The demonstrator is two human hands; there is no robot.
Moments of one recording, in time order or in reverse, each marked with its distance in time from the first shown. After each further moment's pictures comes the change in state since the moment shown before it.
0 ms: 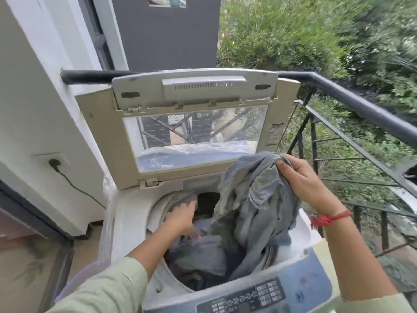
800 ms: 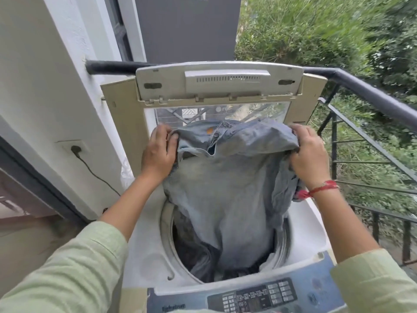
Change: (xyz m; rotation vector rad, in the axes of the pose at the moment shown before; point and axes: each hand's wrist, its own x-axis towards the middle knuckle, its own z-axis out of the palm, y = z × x) left_hand -0.035 -0.054 -0.114 -0.471 1.289 0.273; right_hand 0.052 0.022 0.008 -0.839 0.404 -0.045
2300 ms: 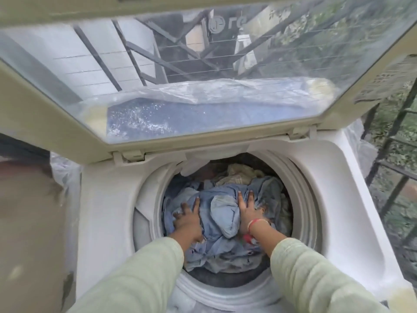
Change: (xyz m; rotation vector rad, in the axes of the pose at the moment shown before) left_hand -0.226 -0.112 0.204 0.674 -1.573 -0.780; right_hand -0.166 0.089 0.294 -0.484 -1.513 0.317
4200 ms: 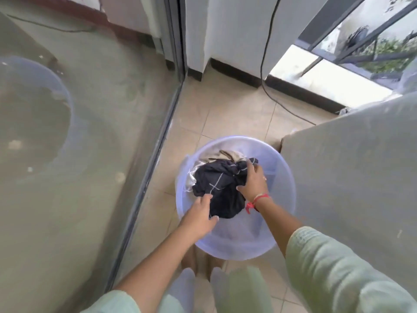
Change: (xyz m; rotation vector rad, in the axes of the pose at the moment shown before) left_hand 0.206 -0.481 0.229 -0.872 0.126 0.173; right_hand 0.190 -0.523 0.238 0.139 0.266 -0.279
